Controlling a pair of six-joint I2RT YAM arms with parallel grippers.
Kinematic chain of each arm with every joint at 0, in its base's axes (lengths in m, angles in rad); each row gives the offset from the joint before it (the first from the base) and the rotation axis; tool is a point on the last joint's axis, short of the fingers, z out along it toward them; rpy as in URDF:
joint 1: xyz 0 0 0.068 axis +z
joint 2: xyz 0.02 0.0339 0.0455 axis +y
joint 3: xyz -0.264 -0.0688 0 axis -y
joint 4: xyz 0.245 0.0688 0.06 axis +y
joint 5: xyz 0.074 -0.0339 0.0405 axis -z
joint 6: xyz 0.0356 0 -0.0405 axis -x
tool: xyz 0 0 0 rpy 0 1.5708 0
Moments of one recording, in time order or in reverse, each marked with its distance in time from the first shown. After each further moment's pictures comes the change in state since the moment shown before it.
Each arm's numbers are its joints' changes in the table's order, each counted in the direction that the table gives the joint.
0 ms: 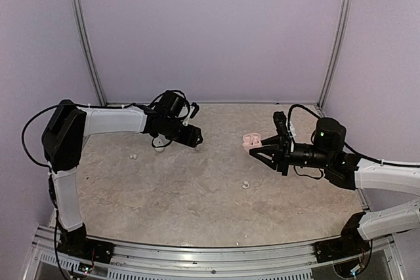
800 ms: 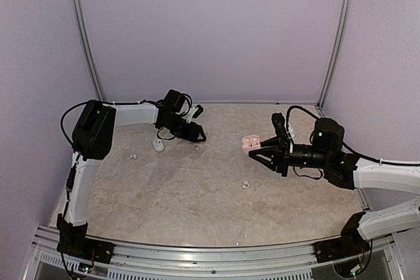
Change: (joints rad) left arm 0.133 0.385 0.422 0.142 0.319 -0.154; right arm -0.005 0.018 0.000 0.003 -0.026 -0.001
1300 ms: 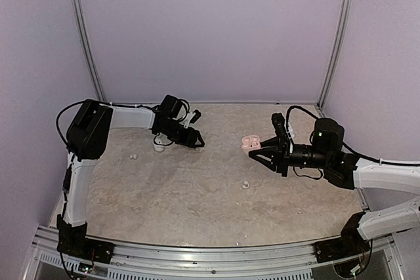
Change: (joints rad) left arm -0.002 -0.056 -0.151 -0.084 0.046 0.046; right arm 0.000 0.000 0.000 0.002 0.000 0.001
